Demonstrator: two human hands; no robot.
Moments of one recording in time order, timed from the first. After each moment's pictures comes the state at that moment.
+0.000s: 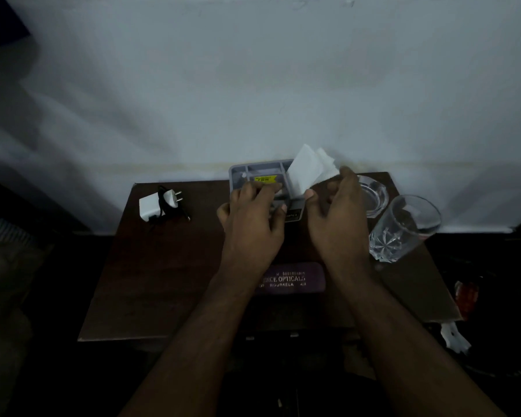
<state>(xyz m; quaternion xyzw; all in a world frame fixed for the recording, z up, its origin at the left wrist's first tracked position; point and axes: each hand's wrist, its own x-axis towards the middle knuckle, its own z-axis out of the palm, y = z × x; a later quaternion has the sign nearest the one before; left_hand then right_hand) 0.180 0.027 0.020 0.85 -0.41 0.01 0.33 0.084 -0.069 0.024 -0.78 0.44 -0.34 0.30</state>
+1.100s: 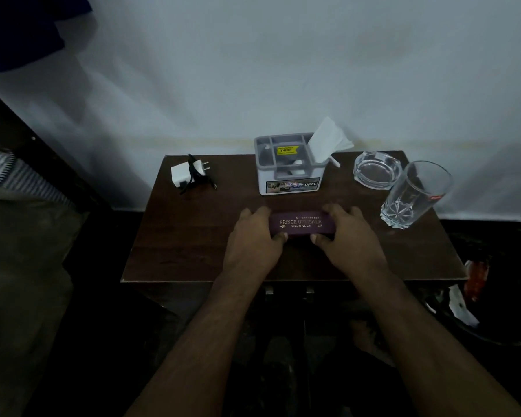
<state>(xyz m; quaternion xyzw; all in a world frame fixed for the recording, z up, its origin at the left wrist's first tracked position) 0.152 0.107 0.009 0.89 -0.34 -0.18 0.26 0.030 -0.021 -0.008 -0.87 0.42 -0.05 0.25</state>
